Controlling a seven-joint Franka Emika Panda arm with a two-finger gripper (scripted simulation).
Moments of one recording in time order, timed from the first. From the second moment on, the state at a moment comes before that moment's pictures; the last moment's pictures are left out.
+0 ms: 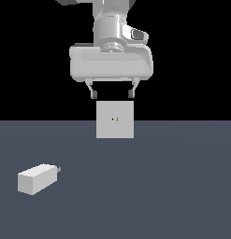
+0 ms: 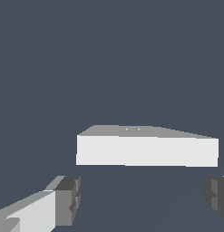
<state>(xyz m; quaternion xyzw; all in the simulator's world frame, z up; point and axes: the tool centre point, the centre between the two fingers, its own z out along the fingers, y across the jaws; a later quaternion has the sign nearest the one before) 0.002 0.005 0.163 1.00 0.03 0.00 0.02</state>
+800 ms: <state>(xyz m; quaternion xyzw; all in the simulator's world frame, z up) -0.028 0.023 0.142 1.00 -0.01 0.00 0.01</state>
